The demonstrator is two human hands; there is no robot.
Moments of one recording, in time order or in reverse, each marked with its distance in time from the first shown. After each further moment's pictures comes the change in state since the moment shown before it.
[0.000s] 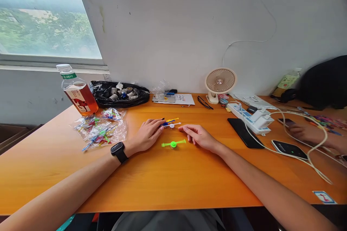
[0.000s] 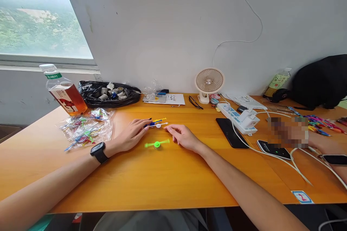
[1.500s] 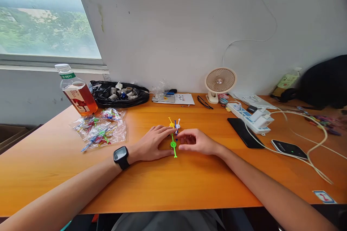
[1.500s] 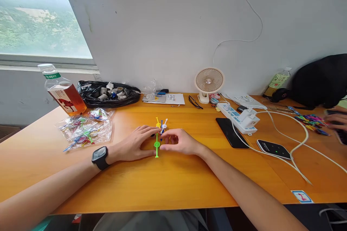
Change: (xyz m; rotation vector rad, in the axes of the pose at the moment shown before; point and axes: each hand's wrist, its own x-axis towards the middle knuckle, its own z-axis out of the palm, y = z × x) left_hand -0.006 0.034 0.001 -0.045 -0.130 0.230; right_hand -0.009 -0.010 0.003 -0.106 -0.212 -0.192
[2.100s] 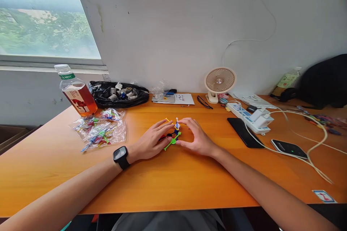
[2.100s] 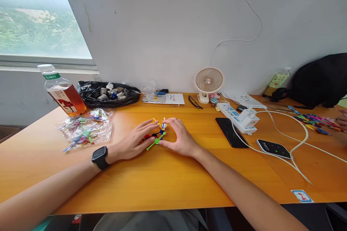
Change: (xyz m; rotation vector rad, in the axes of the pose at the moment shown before) left_hand 0.001 -0.003 -0.002 -0.045 0.053 -0.026; right_hand 0.000 -0.002 0.006 -0.437 0.350 -0.243
